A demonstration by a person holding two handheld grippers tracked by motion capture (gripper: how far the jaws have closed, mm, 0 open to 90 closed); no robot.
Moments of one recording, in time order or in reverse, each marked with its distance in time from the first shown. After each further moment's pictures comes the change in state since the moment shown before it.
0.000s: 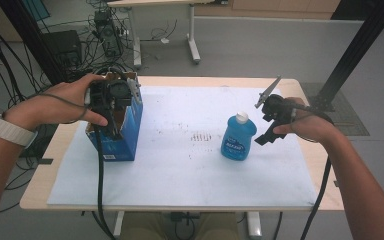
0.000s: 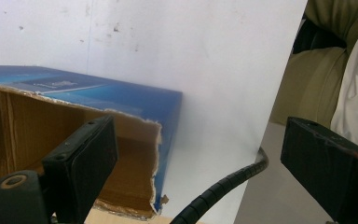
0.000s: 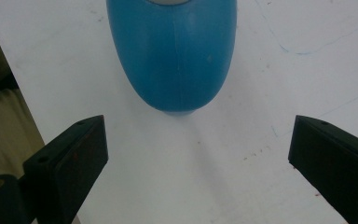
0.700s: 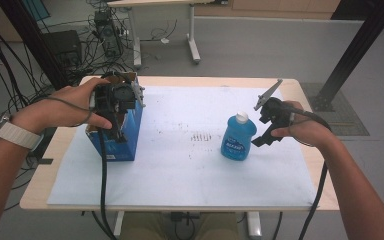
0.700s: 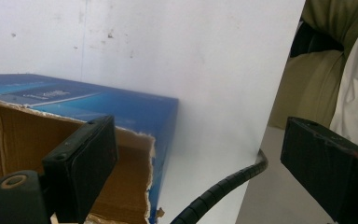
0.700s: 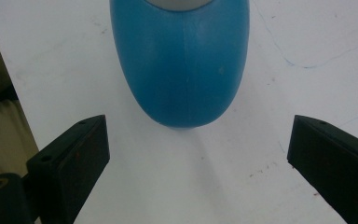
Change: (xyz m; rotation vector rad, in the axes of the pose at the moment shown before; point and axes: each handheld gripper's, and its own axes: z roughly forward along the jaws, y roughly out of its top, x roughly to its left) left arm -0.003 0.005 0.008 -0.006 -0.011 0.010; right arm 0.002 -0.003 0.010 -0.065 0.005 -0.015
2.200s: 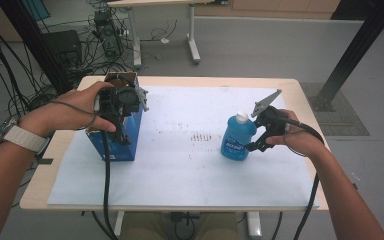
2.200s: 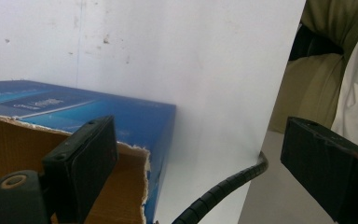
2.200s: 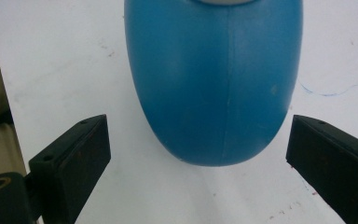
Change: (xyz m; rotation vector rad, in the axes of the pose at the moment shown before) left arm -0.002 0.005 0.008 -0.008 -0.002 0.006; right arm 0.007 -0.010 0.025 -0.132 0.014 -0.015
